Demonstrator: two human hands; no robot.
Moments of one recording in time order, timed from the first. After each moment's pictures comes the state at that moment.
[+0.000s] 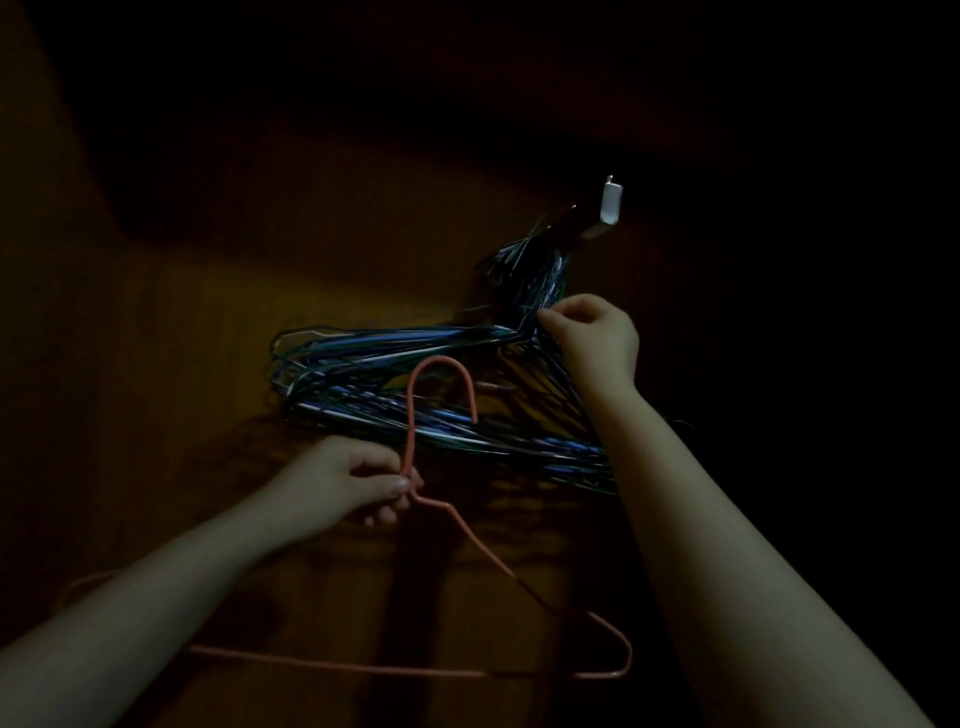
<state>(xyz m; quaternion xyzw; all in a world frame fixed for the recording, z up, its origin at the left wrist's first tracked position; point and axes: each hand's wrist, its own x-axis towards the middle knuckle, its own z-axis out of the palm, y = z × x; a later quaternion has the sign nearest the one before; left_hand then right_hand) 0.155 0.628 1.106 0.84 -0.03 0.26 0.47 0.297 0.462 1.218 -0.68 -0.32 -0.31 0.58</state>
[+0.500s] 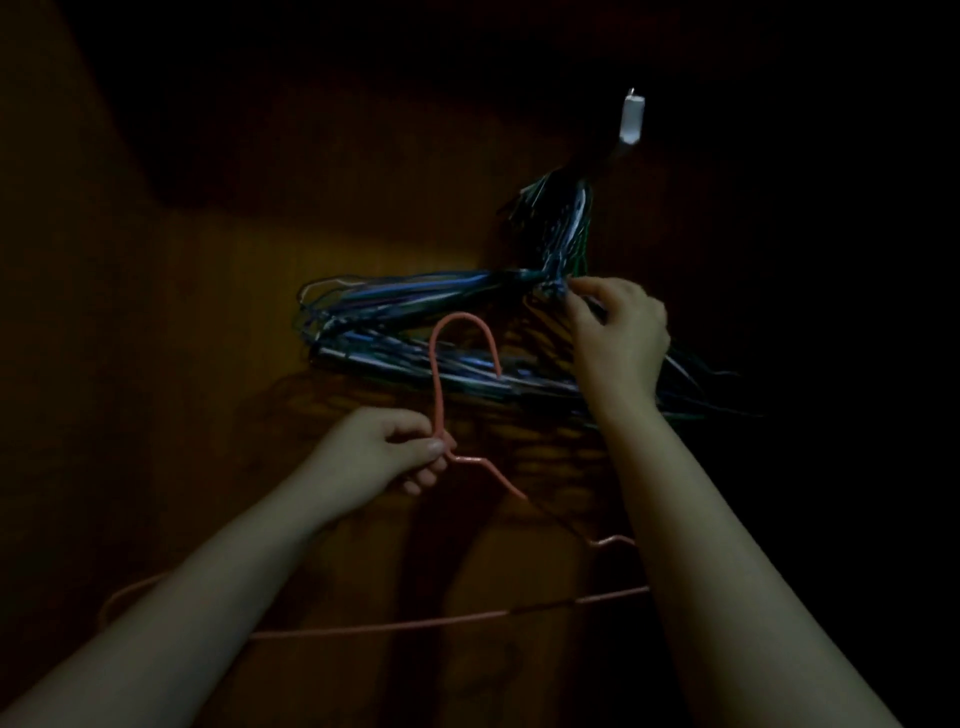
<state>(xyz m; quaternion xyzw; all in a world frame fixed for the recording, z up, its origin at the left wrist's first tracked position) 0.143 0.601 1.090 0.82 0.01 0.30 0.49 0.282 0.461 1.169 -0.71 -0.27 -0.43 0.49</state>
